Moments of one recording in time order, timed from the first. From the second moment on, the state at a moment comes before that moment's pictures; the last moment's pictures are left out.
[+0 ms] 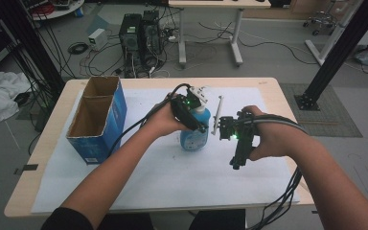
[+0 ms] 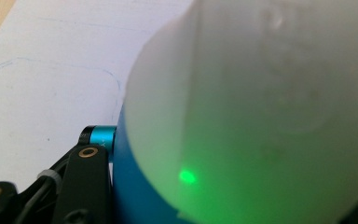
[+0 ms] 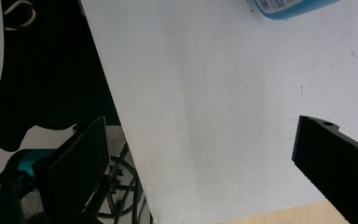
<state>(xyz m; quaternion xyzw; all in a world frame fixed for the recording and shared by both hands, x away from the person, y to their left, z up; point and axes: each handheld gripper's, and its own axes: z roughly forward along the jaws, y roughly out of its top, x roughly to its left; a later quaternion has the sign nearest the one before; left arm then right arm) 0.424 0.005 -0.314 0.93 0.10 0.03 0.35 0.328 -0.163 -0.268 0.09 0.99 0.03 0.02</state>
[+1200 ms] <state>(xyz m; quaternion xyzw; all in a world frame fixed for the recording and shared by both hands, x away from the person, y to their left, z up) 0.404 0.029 -0.290 0.94 0.02 0.00 0.35 0.320 -0.157 -0.261 0.09 1.00 0.02 0.03</state>
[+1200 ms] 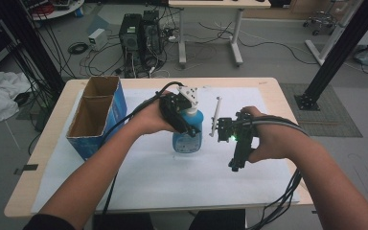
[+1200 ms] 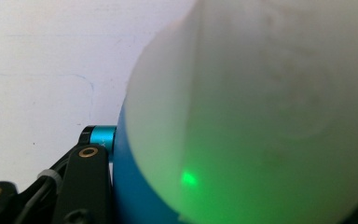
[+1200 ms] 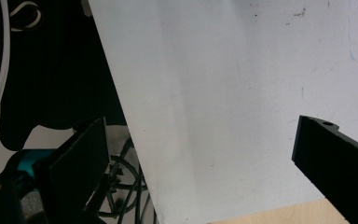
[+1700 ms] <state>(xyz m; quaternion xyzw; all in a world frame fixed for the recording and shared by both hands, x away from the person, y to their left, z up) 0.394 0.045 -0.299 0.94 -0.06 -0.02 0.35 0.317 -0.156 -0.262 0.09 1.00 0.02 0.03</state>
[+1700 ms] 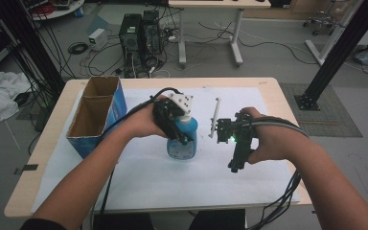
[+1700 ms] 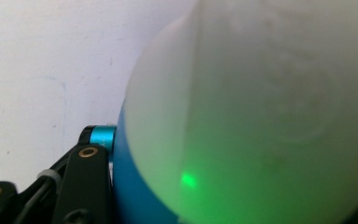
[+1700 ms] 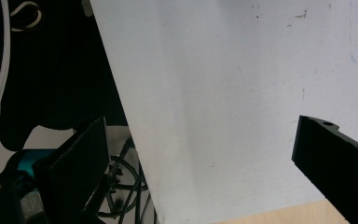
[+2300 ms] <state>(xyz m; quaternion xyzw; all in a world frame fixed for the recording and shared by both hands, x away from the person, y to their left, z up) 0.377 0.056 -0.299 0.93 -0.12 -0.05 0.35 0.313 -0.154 -0.263 0.09 1.00 0.03 0.03</state>
